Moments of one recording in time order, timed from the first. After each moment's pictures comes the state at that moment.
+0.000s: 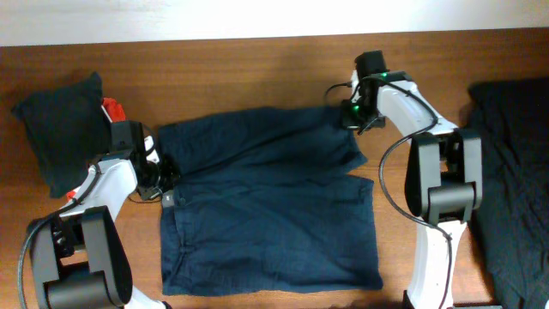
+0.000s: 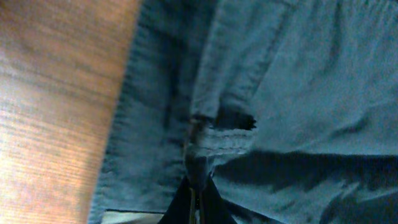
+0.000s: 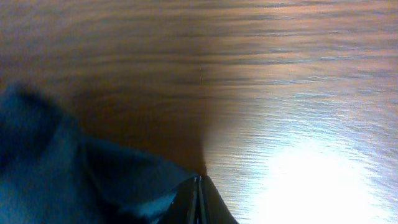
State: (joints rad) left arm 0.15 1.76 0.99 -0.56 0.23 -0.35; right arm 0.09 2.27 1.73 -0.81 -0.07 0.17
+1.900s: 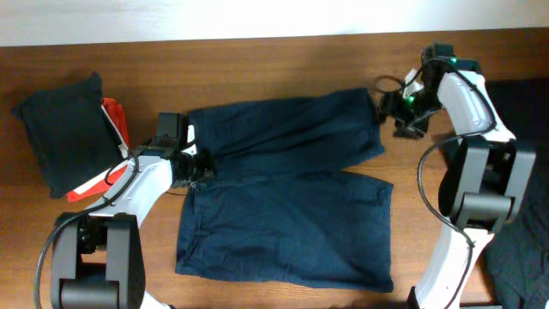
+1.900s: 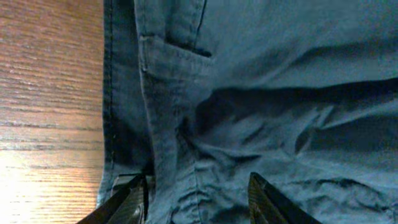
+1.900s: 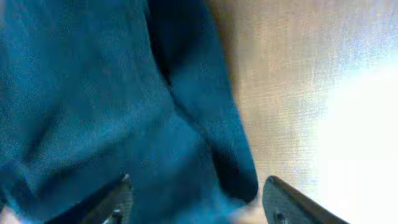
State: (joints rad) left arm -0.09 1.74 1.00 -0.50 0.17 -0.34; right arm -0.14 2.20 1.81 -1.17 -0.39 0.20
